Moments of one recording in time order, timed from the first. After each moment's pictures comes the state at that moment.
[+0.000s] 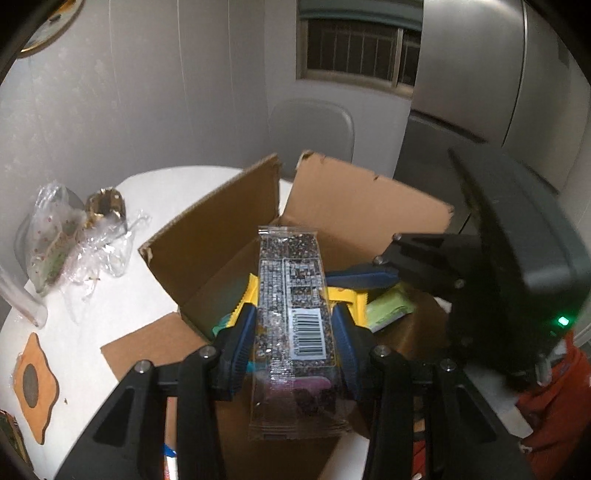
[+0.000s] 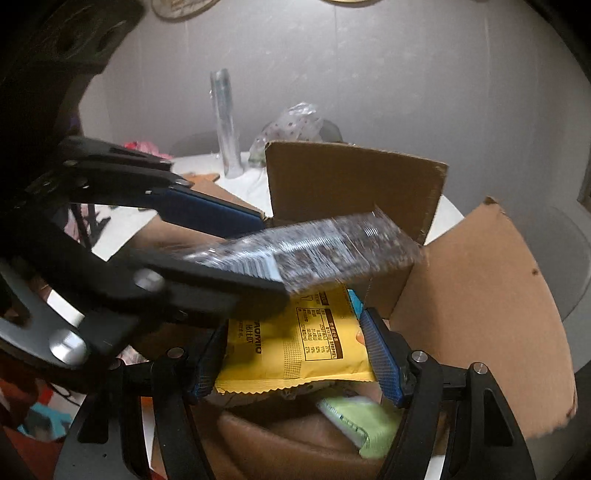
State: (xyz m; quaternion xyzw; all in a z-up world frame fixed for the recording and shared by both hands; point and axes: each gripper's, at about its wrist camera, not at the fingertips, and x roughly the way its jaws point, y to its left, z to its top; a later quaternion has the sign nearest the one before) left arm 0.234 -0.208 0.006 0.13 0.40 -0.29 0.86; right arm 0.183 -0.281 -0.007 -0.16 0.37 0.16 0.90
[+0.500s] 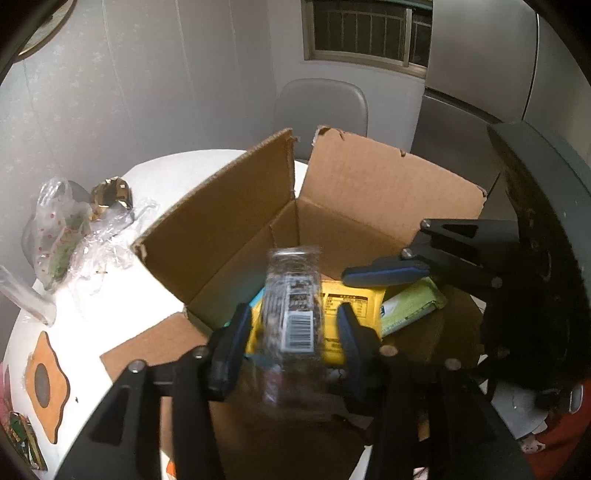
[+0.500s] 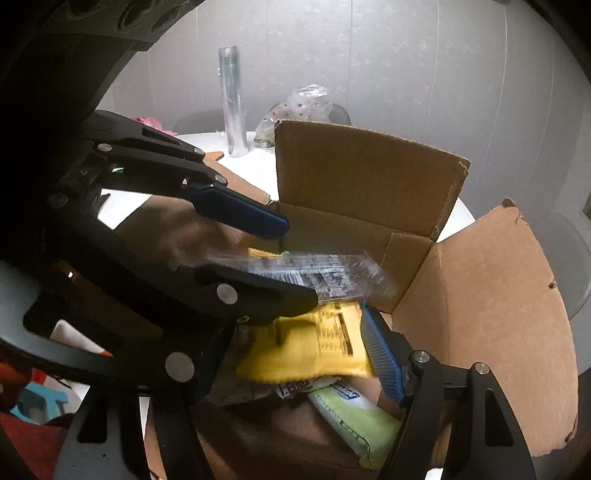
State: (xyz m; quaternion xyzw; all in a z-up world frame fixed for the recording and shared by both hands) left arm 0.251 -0.215 -0.009 0.16 0.41 -0.26 0.86; right arm 0.195 -0.273 -0.015 -0.19 0.40 0.17 0.88
